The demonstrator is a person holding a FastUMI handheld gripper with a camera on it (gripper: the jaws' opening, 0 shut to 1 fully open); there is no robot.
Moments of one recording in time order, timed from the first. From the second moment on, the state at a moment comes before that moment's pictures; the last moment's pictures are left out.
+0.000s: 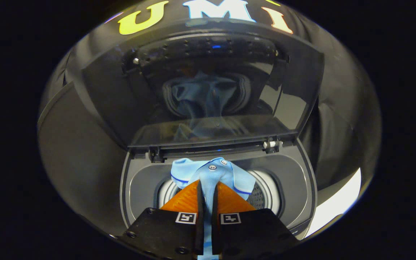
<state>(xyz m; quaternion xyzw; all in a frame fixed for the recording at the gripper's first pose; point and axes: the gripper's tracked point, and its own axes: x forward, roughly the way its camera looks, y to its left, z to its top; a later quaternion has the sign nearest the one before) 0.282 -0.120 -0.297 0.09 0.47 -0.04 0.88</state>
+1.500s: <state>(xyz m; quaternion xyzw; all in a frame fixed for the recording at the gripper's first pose) 0.251 -0.154 -0.265 0.10 0.44 -0.02 0.90</state>
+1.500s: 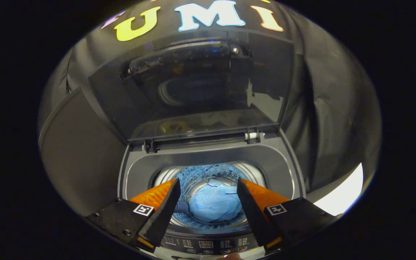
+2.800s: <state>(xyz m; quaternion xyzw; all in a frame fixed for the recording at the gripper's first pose) 0.413 -0.171 -0.064 0.10 0.23 -0.01 0.97</state>
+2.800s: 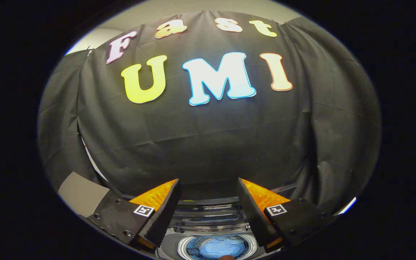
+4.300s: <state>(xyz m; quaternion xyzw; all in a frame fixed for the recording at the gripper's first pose) 0.404 -0.135 -0.103 0.04 0.18 0.02 0.98</state>
